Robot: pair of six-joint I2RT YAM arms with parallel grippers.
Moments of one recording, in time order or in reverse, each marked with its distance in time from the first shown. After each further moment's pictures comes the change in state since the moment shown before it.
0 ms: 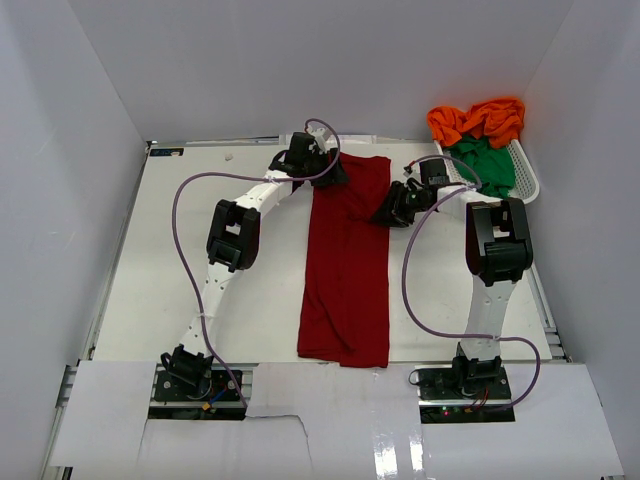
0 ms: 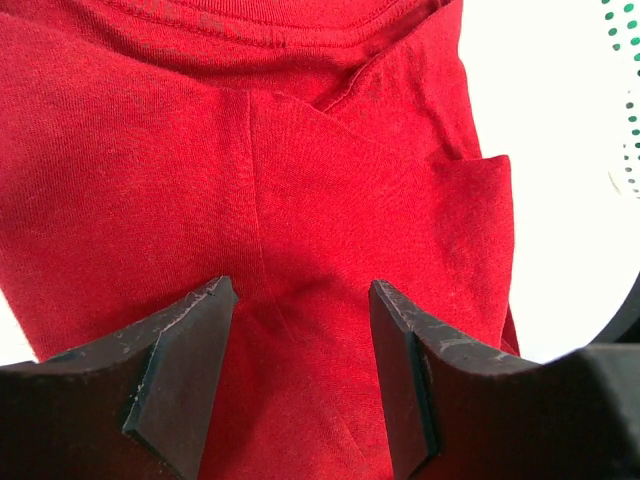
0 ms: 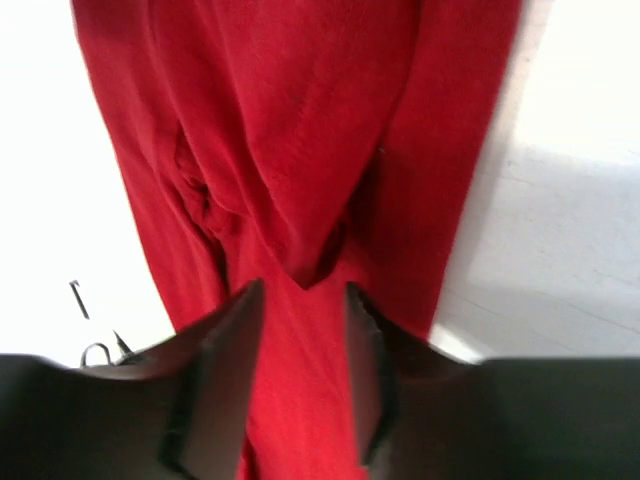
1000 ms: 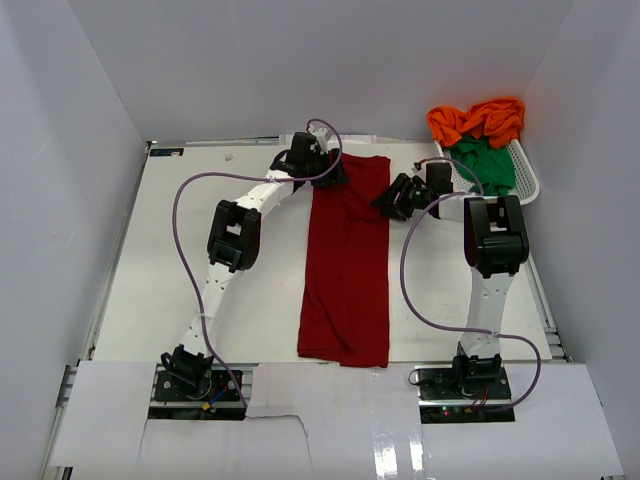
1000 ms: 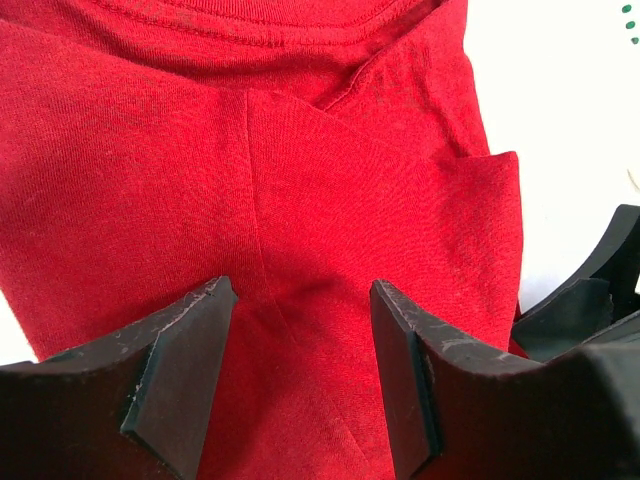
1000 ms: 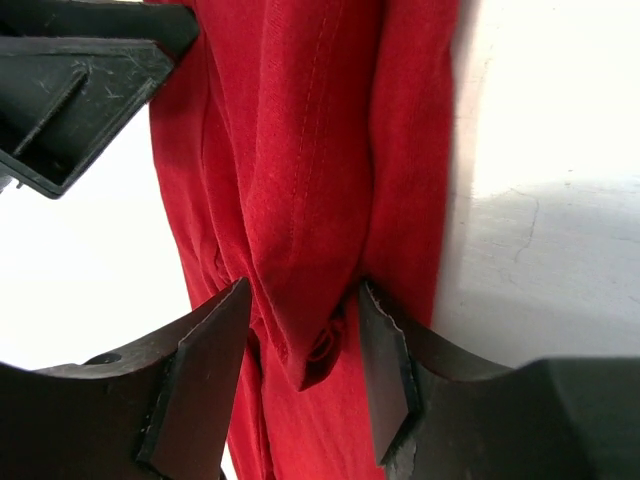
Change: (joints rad) left arm -0.006 0.000 0.009 -0.016 -0.030 0.031; right arm -0.037 0.092 -0.034 0.357 -0.051 0.239
